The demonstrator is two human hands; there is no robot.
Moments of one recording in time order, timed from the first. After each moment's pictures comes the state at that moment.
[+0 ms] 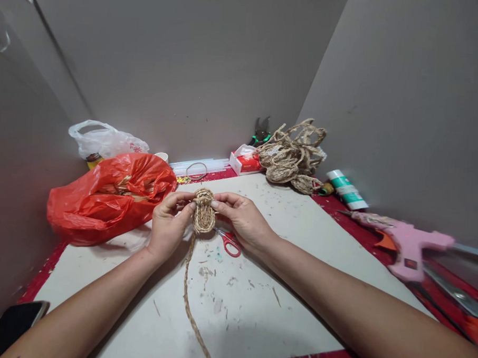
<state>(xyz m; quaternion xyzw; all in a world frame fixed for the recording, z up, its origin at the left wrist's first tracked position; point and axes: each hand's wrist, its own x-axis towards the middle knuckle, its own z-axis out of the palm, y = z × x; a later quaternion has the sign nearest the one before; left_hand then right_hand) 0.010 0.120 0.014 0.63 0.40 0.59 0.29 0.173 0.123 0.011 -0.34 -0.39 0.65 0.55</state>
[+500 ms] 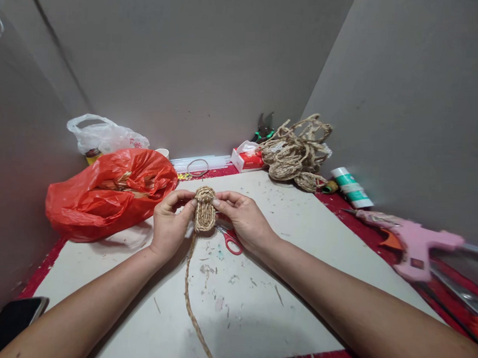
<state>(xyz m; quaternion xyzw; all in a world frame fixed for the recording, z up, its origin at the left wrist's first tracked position) 0.015 0.116 0.013 0.60 0.44 0.60 0.30 0.169 0.121 0.007 -0.38 -0.38 0.64 0.56</state>
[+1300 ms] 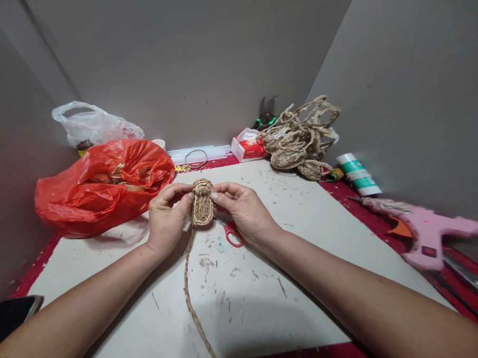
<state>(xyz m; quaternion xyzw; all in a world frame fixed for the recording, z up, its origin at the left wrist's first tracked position) 0.017 0.115 0.009 0.60 0.43 0.61 0.29 0.171 0.120 0.006 -0.39 -0.40 0.63 0.55</state>
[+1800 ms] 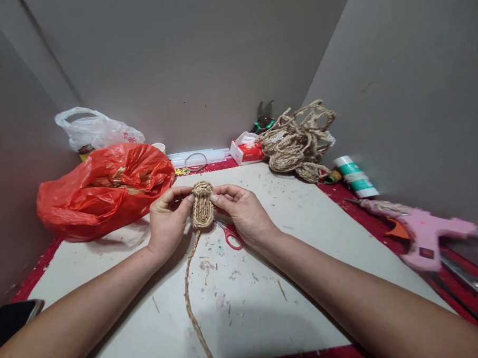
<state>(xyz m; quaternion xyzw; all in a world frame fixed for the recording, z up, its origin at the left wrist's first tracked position) 0.019 0.114 0.010 0.56 0.42 0.62 0.35 0.170 0.121 0.004 -0.38 -0.39 0.63 0.56</state>
